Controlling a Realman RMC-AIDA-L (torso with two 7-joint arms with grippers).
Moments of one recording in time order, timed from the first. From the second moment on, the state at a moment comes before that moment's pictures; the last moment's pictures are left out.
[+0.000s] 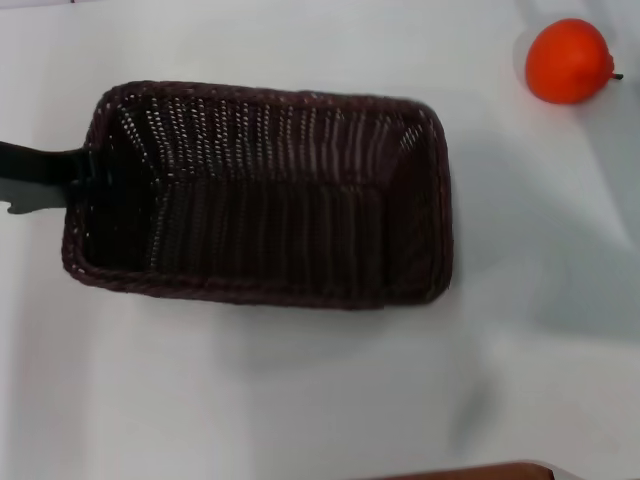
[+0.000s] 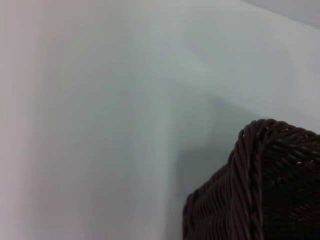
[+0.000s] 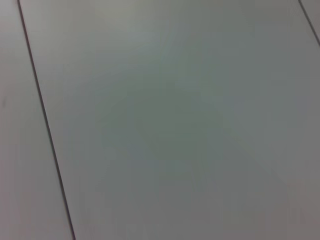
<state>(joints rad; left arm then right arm) -0.38 -2.17 -2.01 -1.50 2.55 -1.50 0.08 0.44 2.09 2.10 0.15 -0.29 1.28 0.57</state>
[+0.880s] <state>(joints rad) -0.30 -2.16 -1.92 -1.54 2.47 -1.43 0.04 0.43 2.09 2.10 0.16 -0.29 1.27 0.56</state>
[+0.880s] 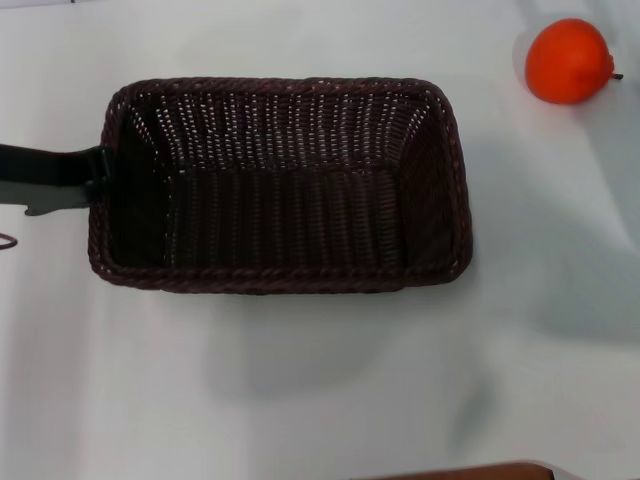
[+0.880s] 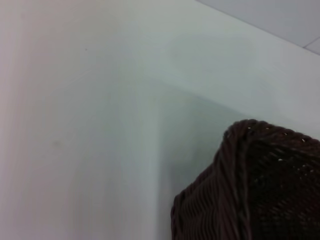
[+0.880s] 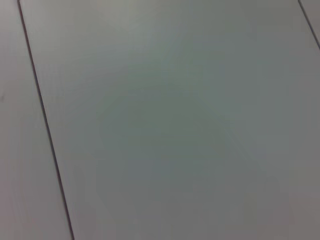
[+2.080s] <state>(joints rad) -0.20 -2.17 -2.25 -1.41 1.83 -1.29 0.71 0.47 2.08 1.97 0.18 -0.30 0.84 0.52</state>
